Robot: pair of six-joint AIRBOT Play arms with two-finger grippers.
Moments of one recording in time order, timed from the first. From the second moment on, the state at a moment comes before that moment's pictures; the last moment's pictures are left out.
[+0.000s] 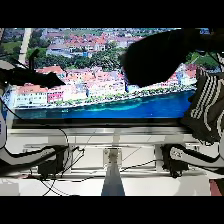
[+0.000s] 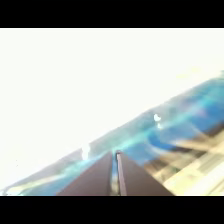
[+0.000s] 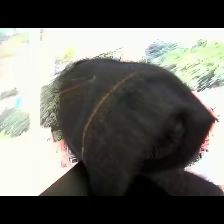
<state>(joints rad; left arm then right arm) 0.28 -1.41 1.11 0.85 -1.35 -1.04 -0.25 -1.28 1.45 -0.96 1.07 1.48</state>
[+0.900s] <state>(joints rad) 0.28 -1.21 1.20 0.74 -1.12 -0.89 -0.90 -0.86 1.46 -1.73 1.42 2.21</state>
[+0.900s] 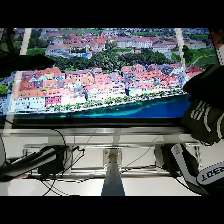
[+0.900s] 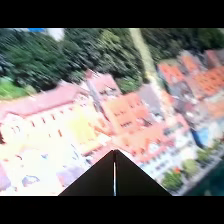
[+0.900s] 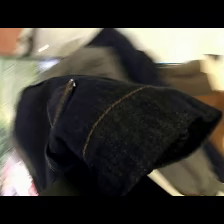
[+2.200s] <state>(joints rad) 0.22 -0.96 1.21 1.26 -0.71 -0.87 -0.31 -1.05 1.42 -1.24 1.22 1.69</state>
